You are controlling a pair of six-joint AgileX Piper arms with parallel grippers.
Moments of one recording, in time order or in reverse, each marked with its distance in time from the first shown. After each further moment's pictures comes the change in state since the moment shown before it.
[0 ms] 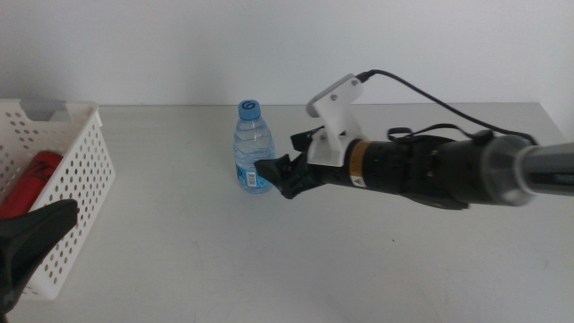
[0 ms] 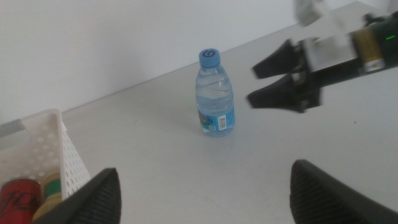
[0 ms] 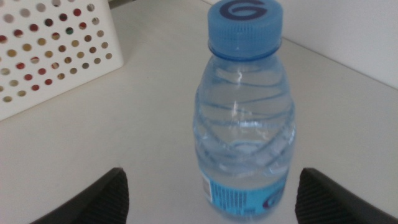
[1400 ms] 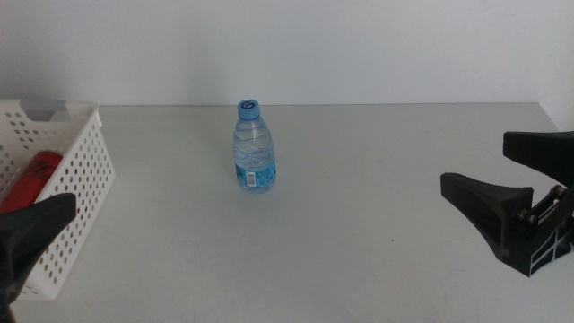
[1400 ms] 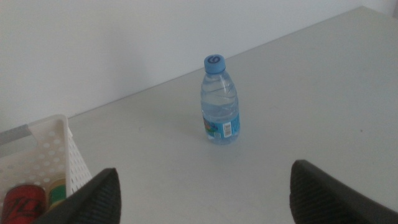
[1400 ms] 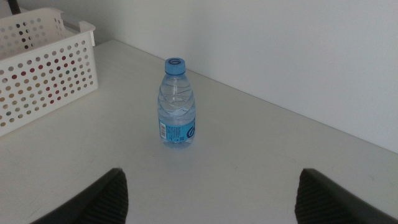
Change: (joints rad) left arm 0.000 0.000 0.006 0.020 -0.020 -0.008; right arm 0.038 -1.194 0.570 0.980 0.668 -0.908
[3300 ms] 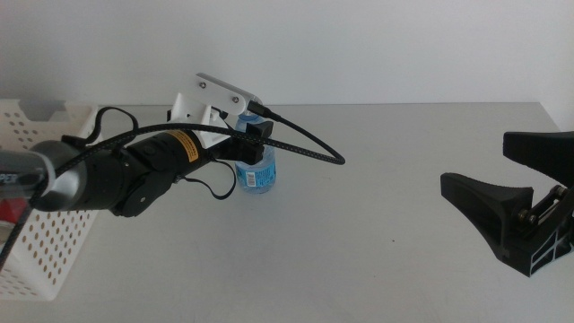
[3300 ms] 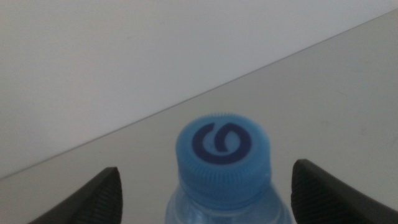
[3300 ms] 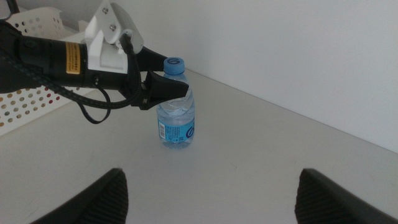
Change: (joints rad) left arm 0.005 1.364 -0.272 0.512 -1.199 -0.473; right arm 0.000 0.000 0.000 0.000 0.000 0.000
